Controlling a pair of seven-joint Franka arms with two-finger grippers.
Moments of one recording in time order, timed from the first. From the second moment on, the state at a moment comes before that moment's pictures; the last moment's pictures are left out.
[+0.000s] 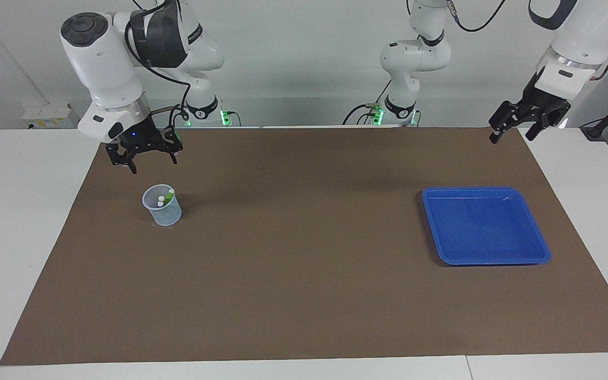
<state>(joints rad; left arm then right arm) 0.01 -0.04 0.02 -1.58 -0.04 1.59 -0.01 0.02 -0.04 0.03 -1.79 -0.03 1.76 -0.23</state>
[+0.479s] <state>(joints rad) 0.01 -0.04 0.02 -1.58 -0.04 1.59 -0.01 0.02 -0.04 0.03 -1.79 -0.03 1.76 -0.14</state>
